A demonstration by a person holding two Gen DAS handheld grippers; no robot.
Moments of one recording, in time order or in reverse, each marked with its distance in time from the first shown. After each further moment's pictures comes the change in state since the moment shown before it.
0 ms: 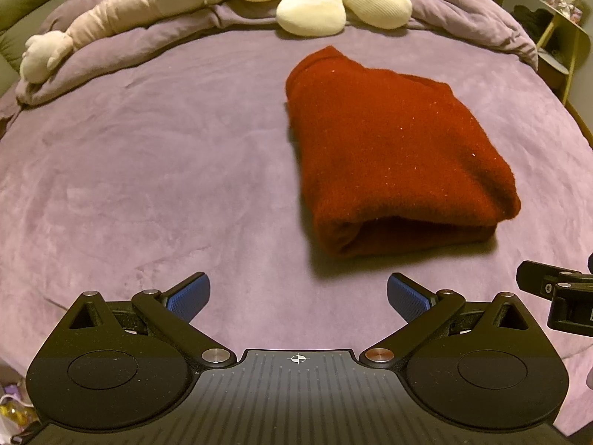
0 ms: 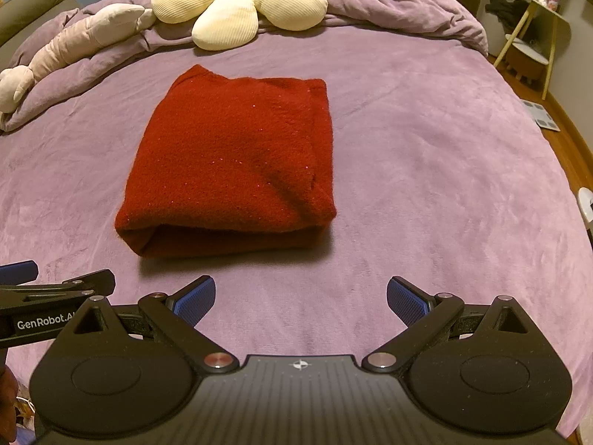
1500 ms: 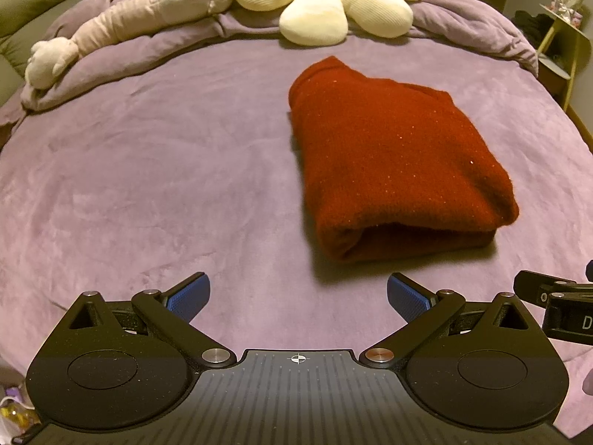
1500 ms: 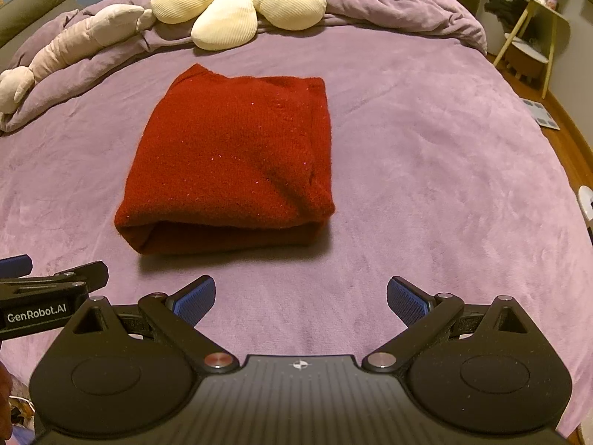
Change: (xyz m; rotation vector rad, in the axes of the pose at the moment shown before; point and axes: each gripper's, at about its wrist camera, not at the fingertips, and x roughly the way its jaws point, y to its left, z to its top) left arm -0.007 -0.001 -0.001 -0.002 -0.027 0.014; right arm 0.000 -0.001 -0.004 0.002 -0.002 0.000
